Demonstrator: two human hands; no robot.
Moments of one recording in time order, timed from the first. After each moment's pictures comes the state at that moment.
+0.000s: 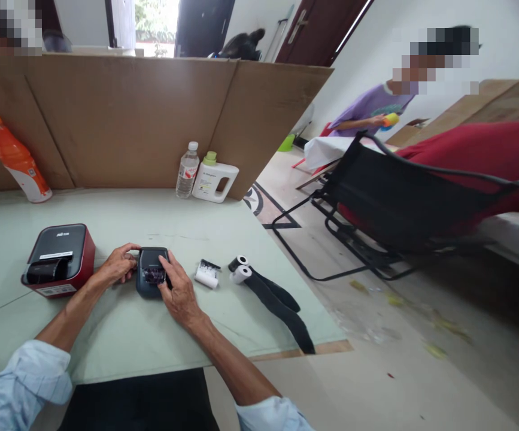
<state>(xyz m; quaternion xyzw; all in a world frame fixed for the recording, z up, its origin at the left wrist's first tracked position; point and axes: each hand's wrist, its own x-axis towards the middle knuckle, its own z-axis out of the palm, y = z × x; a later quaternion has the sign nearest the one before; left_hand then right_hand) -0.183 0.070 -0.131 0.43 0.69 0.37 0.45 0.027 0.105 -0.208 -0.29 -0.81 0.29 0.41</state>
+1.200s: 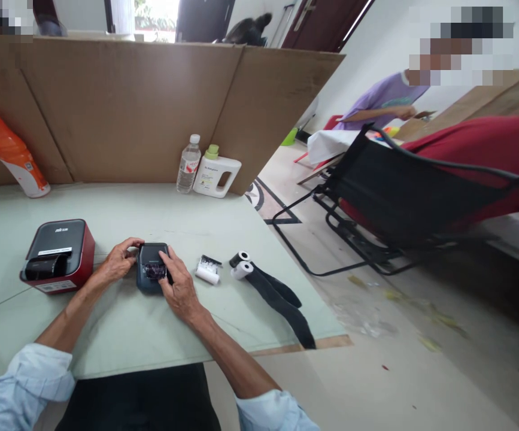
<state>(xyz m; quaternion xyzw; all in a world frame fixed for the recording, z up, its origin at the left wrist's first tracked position) -0.187 0.067 -0.142 0.51 0.61 0.45 0.41 0.028 0.105 -0.203 -0.29 -0.81 0.31 0.41</state>
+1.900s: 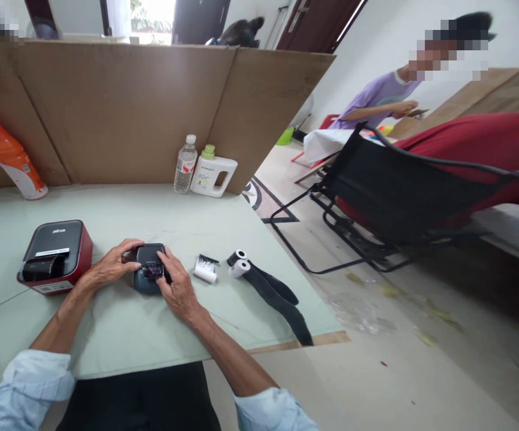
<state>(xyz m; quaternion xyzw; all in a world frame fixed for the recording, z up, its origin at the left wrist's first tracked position) -0.198 0.059 -0.130 0.61 0.54 0.41 0.41 0.029 0.106 -0.201 -0.28 -0.81 0.31 0.41</state>
